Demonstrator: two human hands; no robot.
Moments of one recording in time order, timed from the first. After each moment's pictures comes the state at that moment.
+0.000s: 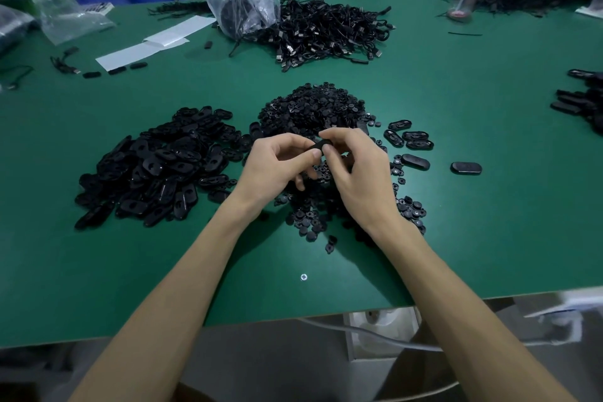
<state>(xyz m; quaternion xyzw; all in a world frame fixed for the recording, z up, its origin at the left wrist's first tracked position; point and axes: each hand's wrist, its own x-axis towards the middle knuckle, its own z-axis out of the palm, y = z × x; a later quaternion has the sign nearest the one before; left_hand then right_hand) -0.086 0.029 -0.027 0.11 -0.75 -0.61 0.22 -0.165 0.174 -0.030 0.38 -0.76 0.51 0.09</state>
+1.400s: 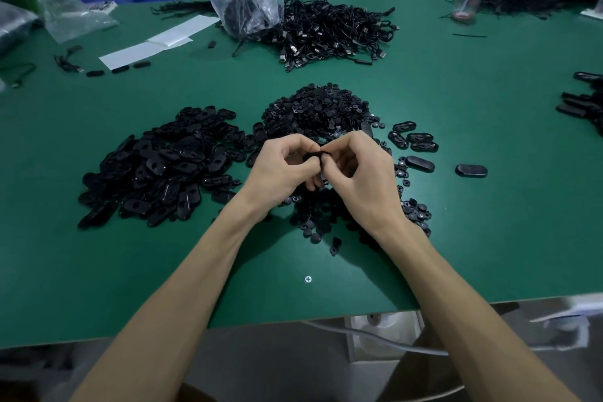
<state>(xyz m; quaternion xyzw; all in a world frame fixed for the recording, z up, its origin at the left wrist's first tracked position) -0.087 0.029 -0.028 0.10 -0.78 -0.58 0.21 -0.161 0.175 -0.027 0.39 -0.75 0.53 0.06</state>
